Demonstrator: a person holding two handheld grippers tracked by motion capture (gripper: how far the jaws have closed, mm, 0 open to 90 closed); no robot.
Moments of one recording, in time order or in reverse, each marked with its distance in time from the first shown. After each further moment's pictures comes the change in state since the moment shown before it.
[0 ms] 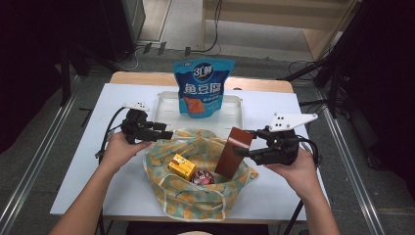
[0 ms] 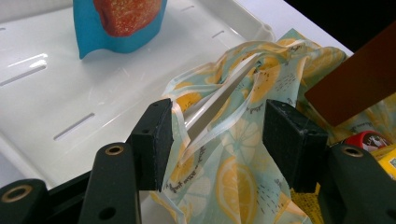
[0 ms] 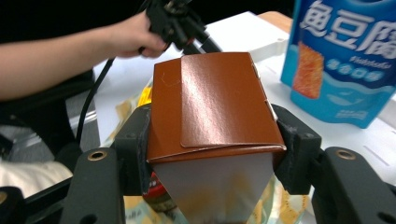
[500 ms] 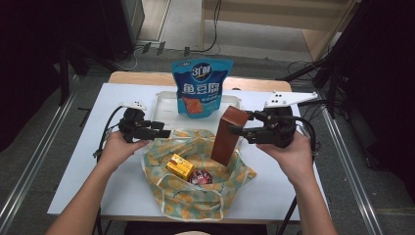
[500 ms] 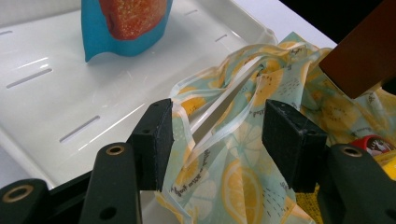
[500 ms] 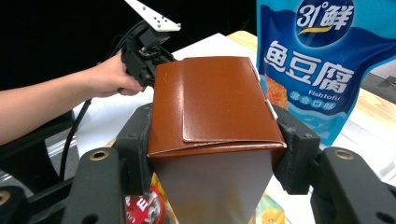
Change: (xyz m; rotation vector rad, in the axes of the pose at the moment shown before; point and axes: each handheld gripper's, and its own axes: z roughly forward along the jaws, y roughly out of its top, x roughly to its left) left arm 0.004 0.000 0.000 -0.020 0.001 -0.006; right arm -0.001 0.047 0.001 -0.028 -0.091 0.048
